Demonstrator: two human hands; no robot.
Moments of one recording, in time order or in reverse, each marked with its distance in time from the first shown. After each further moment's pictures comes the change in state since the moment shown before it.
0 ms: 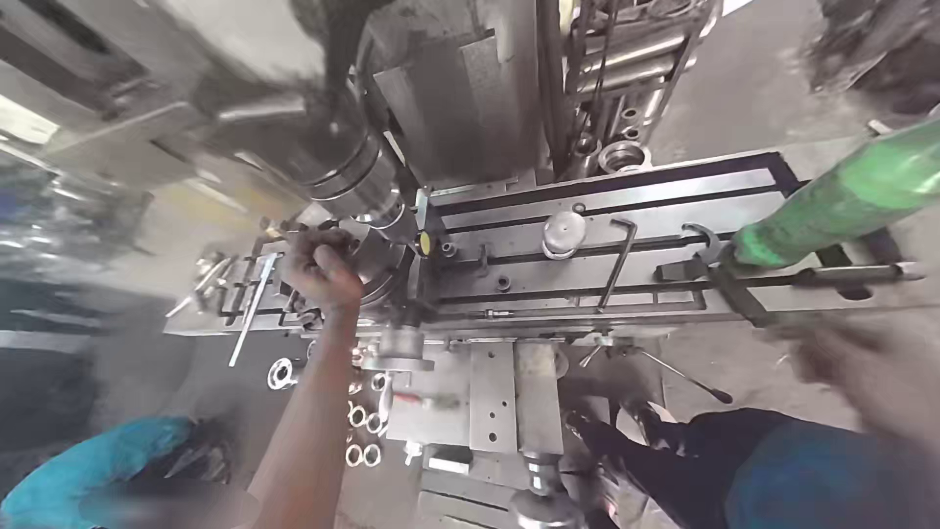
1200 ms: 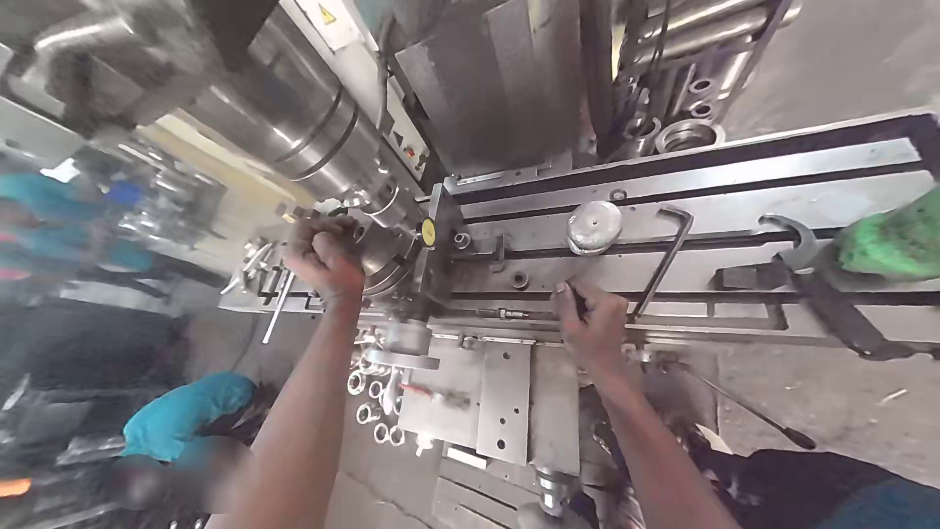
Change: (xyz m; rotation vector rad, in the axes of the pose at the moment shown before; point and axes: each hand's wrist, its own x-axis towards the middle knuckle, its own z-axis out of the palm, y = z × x) left_hand 0.001 0.000 -0.002 0.136 0.002 0.055; right_hand 0.004 -0.076 0.268 0.225 0.052 -0.708
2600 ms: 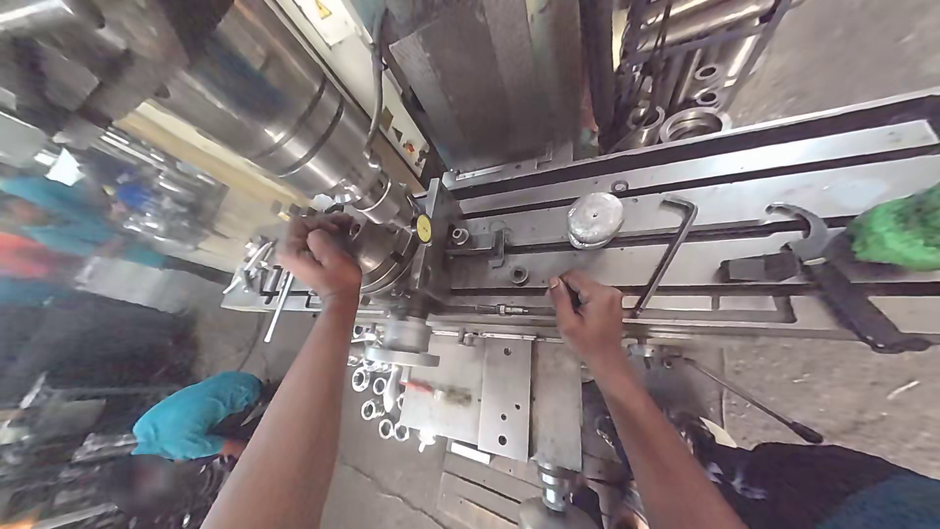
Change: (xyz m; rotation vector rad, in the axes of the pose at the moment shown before) left_hand 0.002 0.006 0.000 0.037 -0.017 0.012; right_hand 0.002 0.001 -0.001 -0.025 -0.063 0.017
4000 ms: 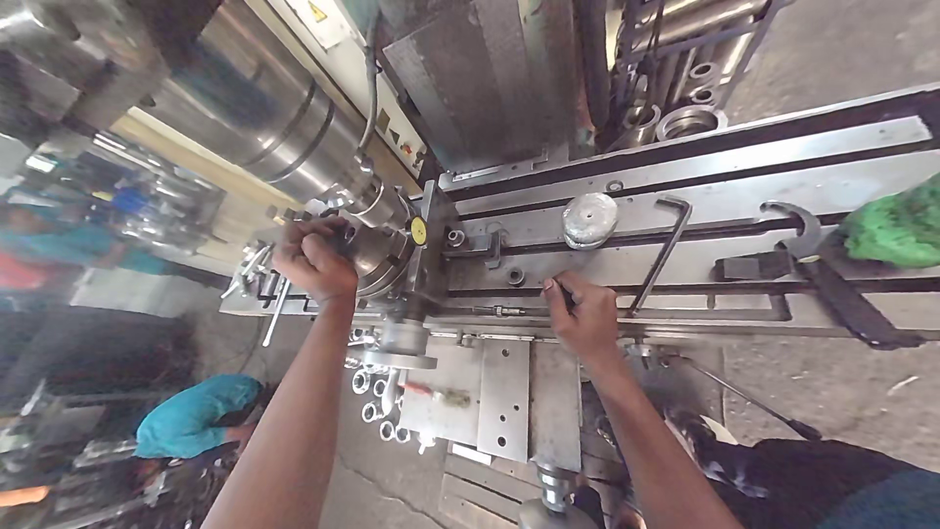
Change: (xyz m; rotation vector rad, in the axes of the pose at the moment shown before) left_hand -0.002 -0.008 0.000 -0.064 0.015 0.024; right_hand 0.000 0.002 0.003 -0.009 0.000 0.006
